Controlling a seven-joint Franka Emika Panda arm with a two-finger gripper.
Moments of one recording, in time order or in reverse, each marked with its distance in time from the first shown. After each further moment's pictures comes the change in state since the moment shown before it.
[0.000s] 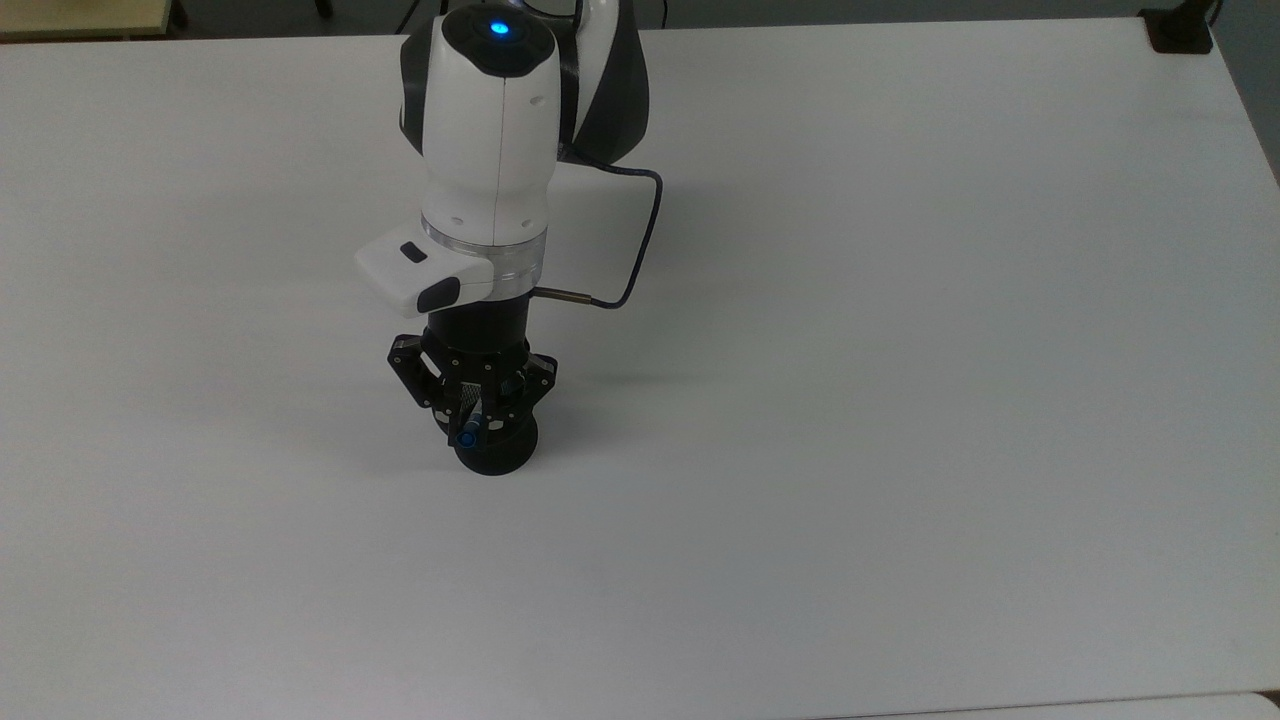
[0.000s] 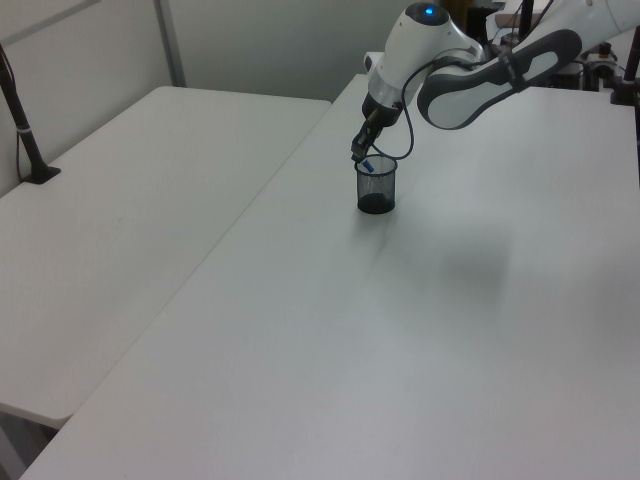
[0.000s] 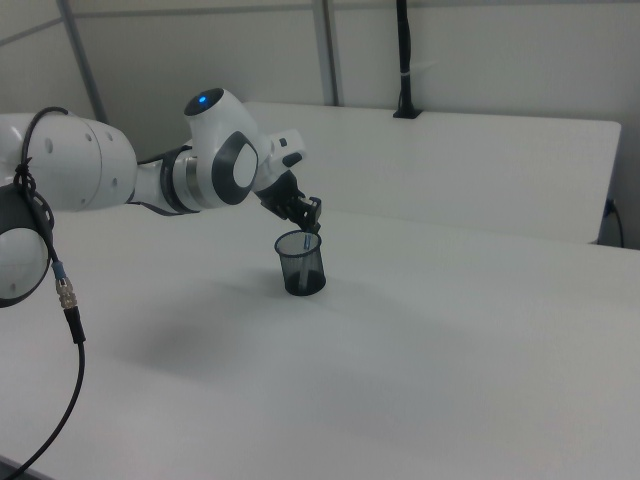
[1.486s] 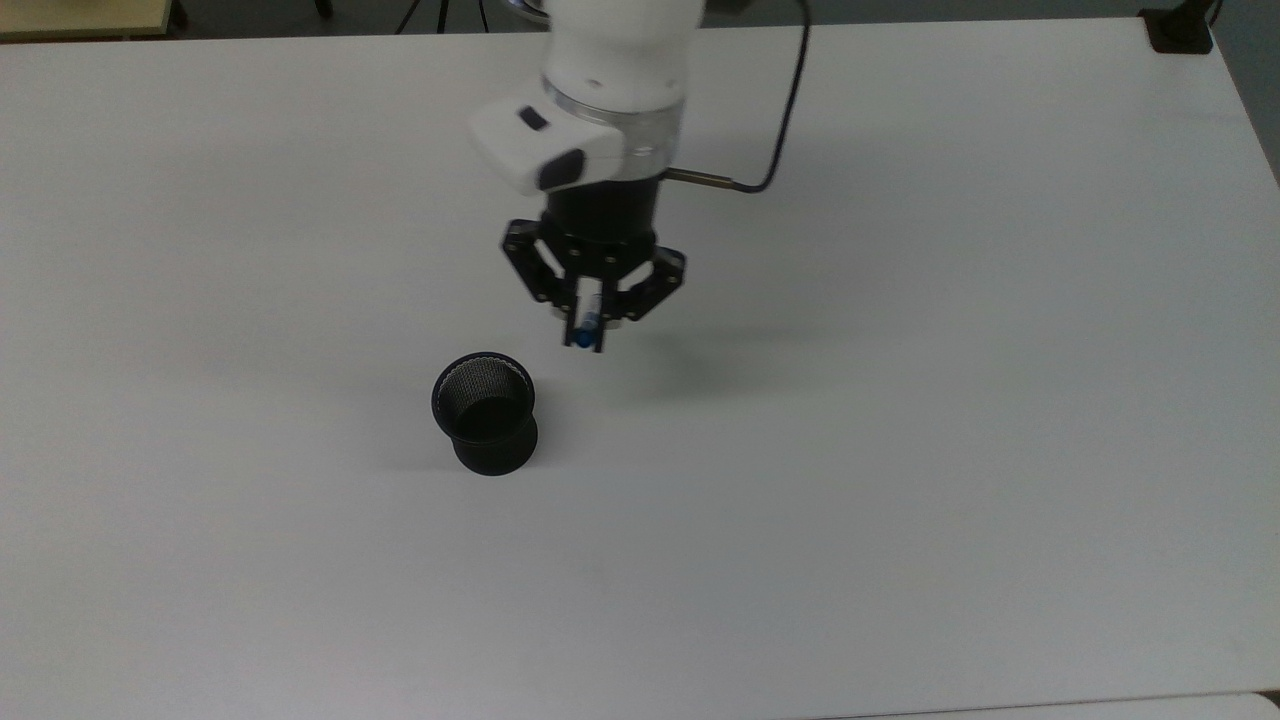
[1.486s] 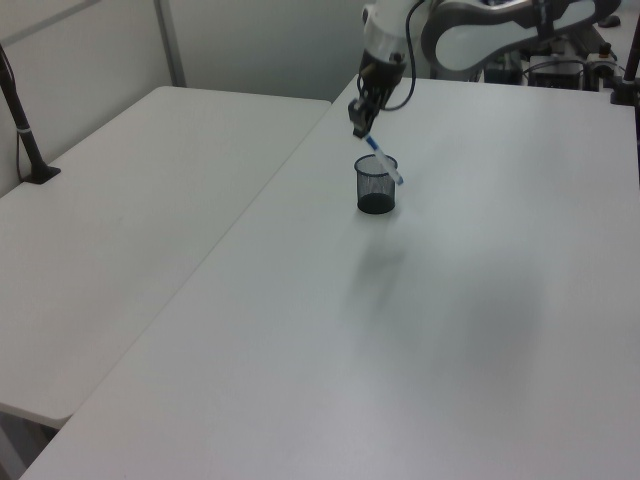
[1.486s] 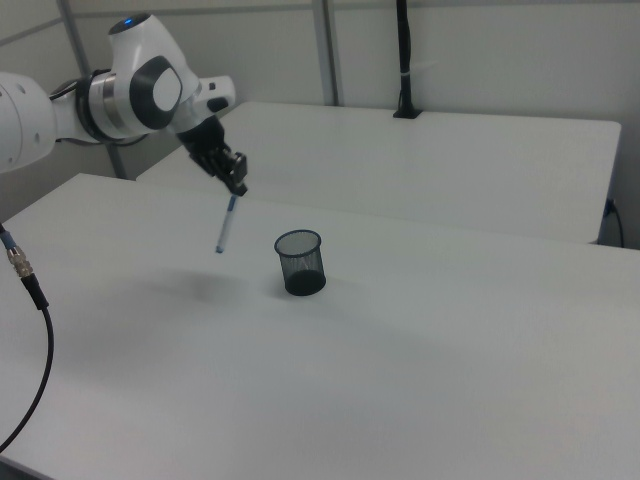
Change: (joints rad) arm 0.147 -0.136 0.022 0.107 0.073 -0.387 0.140
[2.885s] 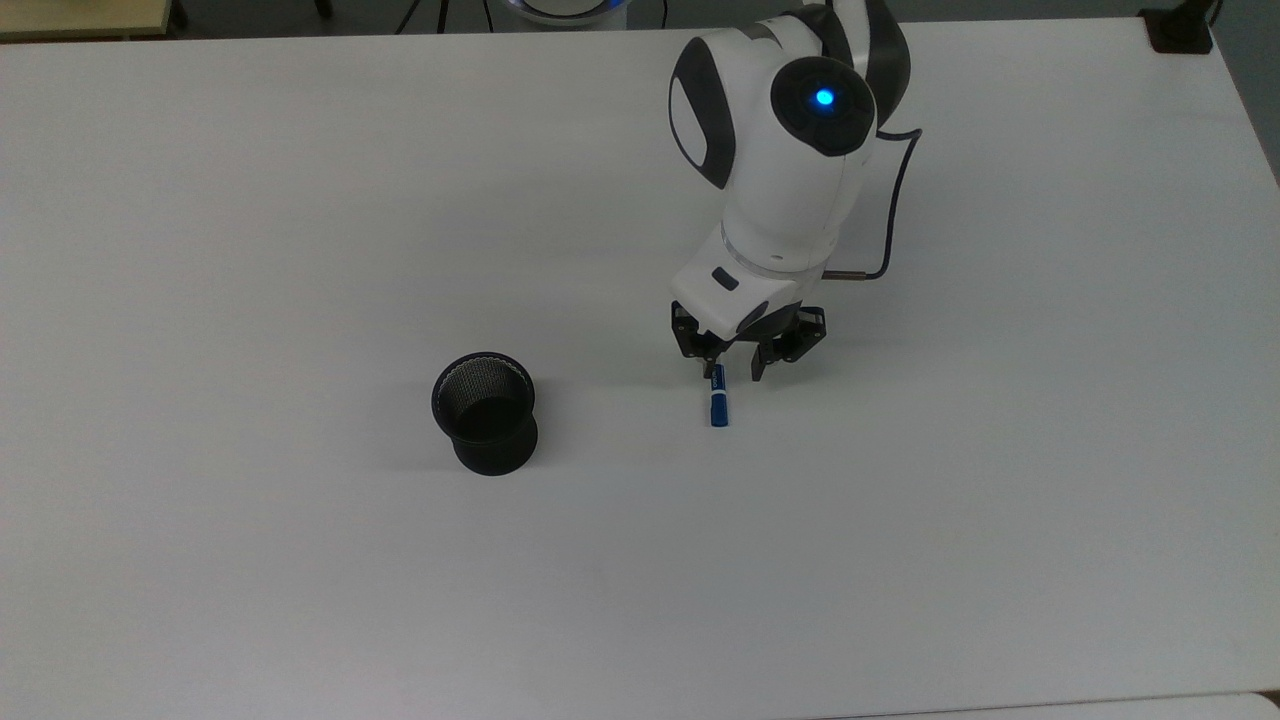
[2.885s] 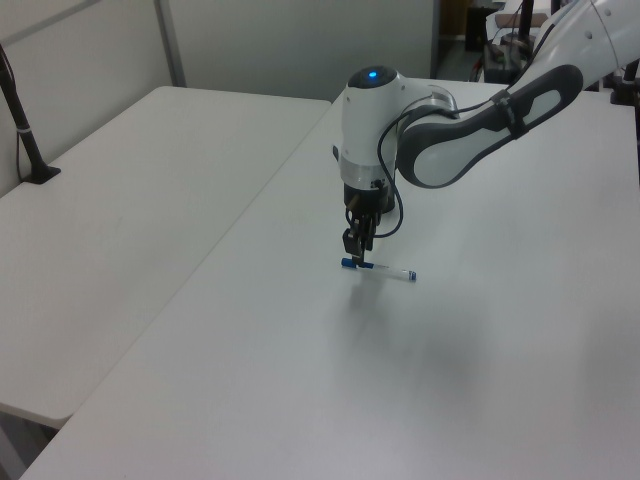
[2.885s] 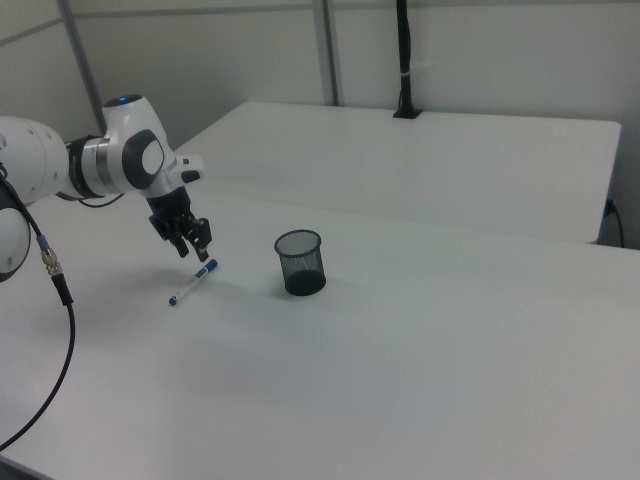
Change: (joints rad) arm 0.163 0.210 -0.001 -0.004 0.081 -0.008 -0.005
